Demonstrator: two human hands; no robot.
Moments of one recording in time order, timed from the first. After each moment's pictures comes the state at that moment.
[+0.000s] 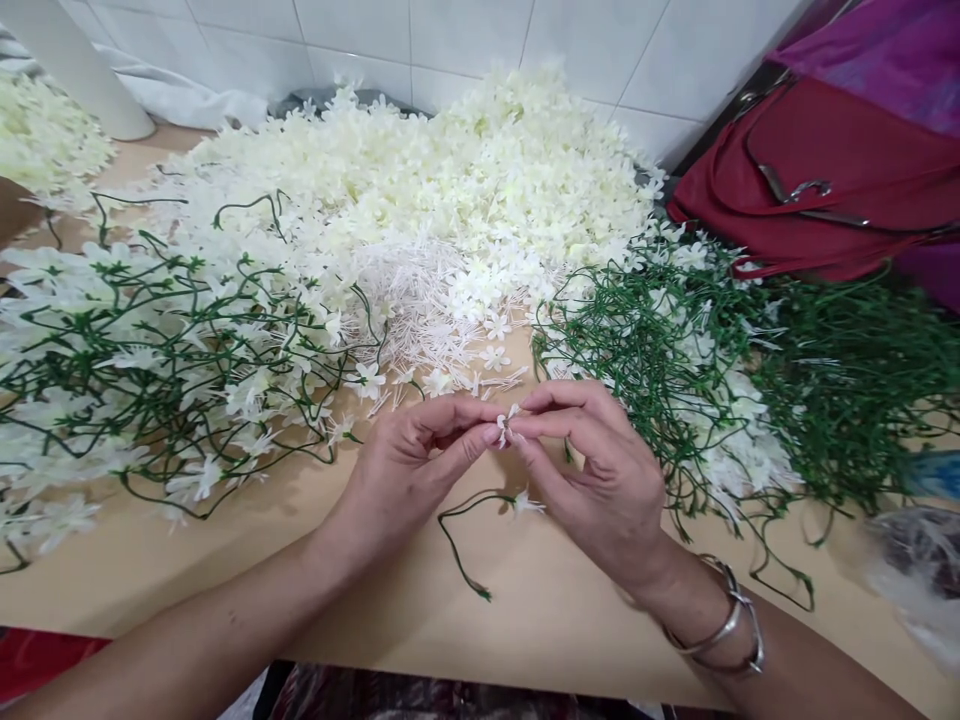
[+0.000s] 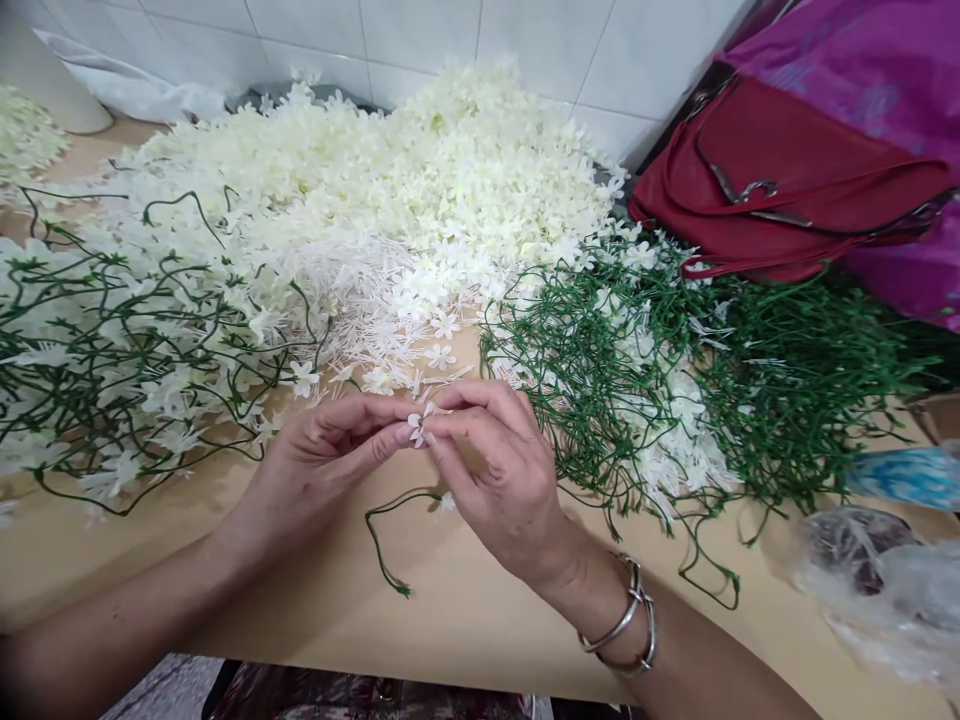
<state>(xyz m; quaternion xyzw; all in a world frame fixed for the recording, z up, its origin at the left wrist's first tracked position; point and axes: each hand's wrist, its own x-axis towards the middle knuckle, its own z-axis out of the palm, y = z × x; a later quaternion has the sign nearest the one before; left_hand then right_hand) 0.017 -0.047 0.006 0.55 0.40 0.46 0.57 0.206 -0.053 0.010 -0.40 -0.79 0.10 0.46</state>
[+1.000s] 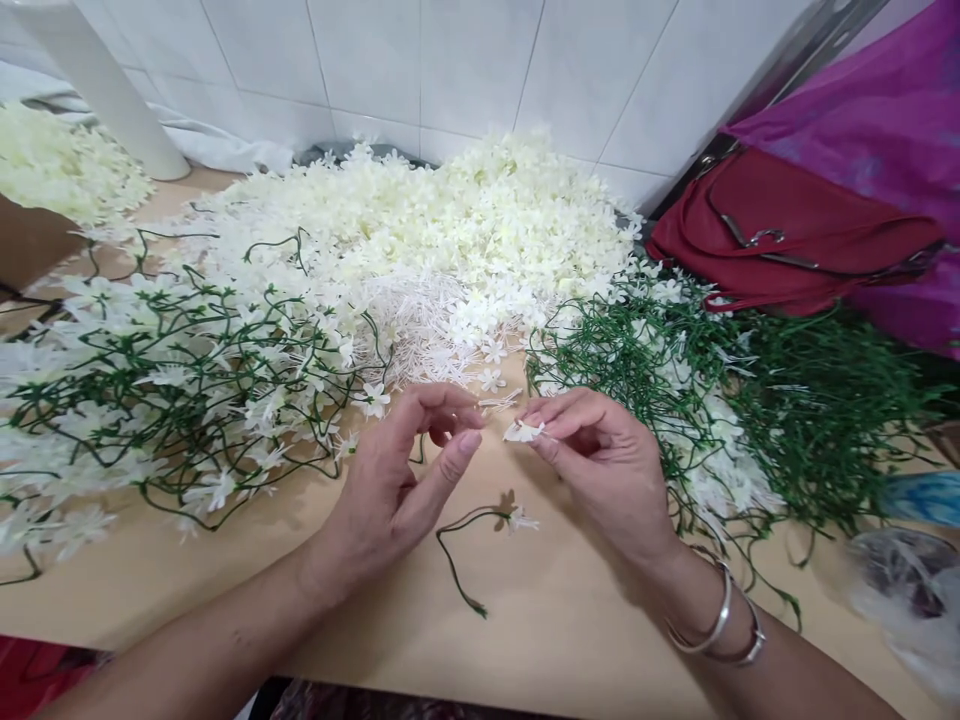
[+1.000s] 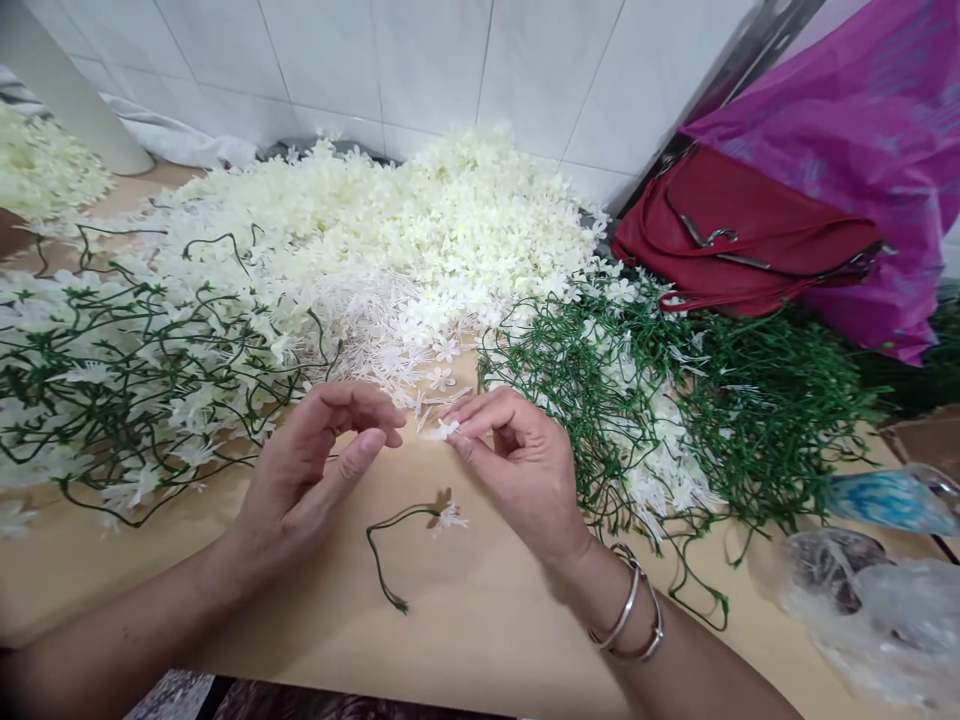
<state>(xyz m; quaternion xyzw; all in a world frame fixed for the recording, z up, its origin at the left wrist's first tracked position) 0.002 -0.053 0.017 0.68 0.41 0.48 0.38 0.215 -0.036 0.009 -0.37 -0.62 0.39 0.57</state>
